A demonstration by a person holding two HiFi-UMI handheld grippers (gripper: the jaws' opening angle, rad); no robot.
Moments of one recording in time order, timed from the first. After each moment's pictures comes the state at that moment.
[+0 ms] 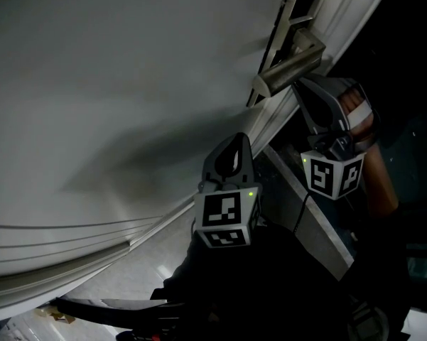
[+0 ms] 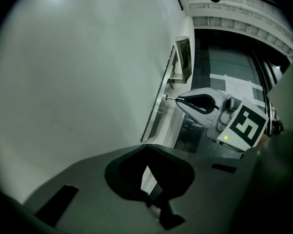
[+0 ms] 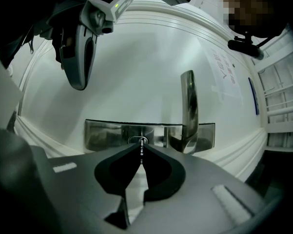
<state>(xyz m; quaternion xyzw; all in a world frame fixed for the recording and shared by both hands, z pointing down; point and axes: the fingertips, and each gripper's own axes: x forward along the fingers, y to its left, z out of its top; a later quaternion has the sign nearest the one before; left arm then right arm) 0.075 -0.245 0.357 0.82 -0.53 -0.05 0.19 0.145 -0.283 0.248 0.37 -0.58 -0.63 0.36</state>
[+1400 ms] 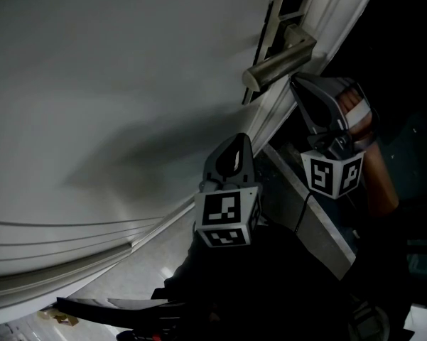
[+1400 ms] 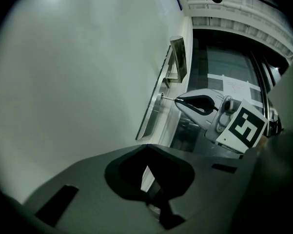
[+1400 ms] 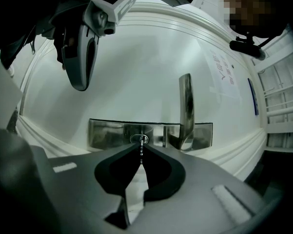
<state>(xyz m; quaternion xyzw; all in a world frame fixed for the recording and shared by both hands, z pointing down) 0.087 -0.241 0.359 0.83 -0.52 -0.05 0.19 0.154 -0.279 0.254 0.37 -0.58 -0.63 0.36</state>
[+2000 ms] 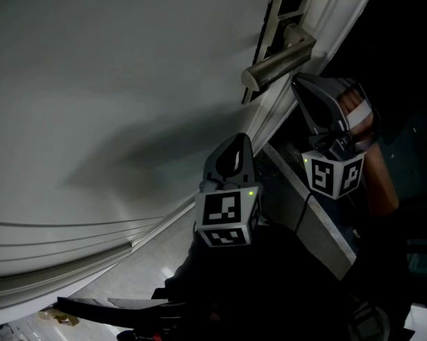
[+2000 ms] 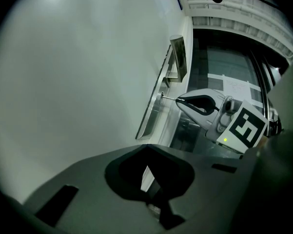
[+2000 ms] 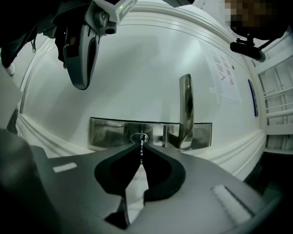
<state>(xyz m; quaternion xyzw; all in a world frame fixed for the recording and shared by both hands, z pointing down) 0.088 -0.242 0.361 0.83 -0.52 -0.05 0.19 0.157 -0.278 0.254 0.37 -0.58 -0.63 0.37</state>
